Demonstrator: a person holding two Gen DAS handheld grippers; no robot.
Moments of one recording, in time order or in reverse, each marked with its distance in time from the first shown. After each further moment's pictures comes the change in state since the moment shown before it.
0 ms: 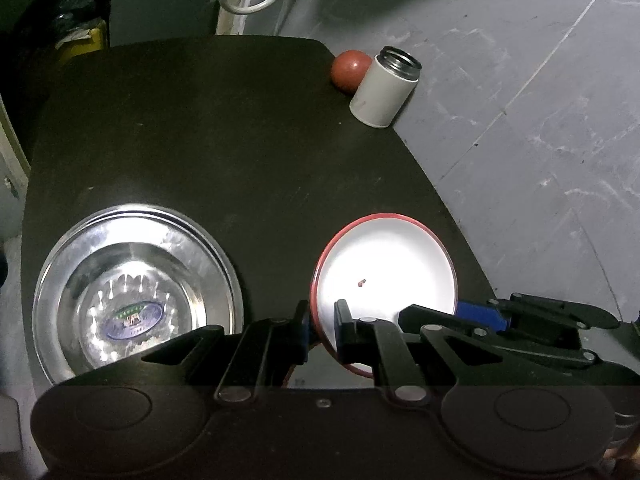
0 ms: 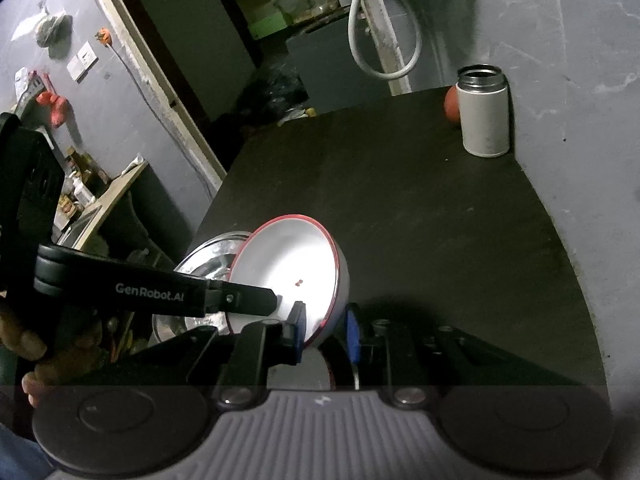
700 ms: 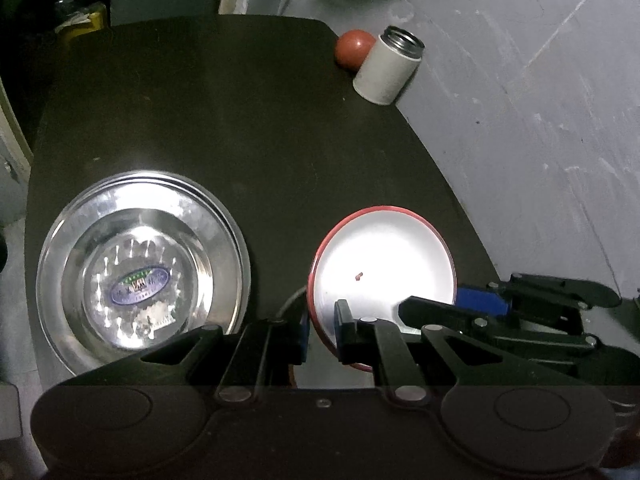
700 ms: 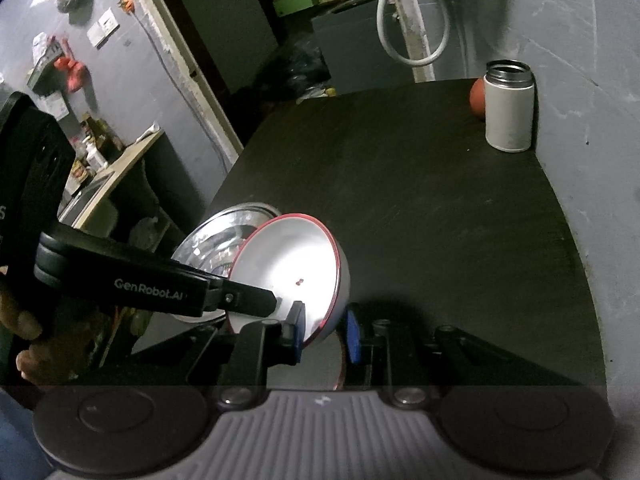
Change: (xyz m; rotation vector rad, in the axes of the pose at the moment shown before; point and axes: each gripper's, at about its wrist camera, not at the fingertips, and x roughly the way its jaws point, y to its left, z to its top) left arm -0.005 0.006 -0.014 -0.002 0.064 -0.004; right arm 0.000 0.009 -0.004 -0.085 0.067 0.026
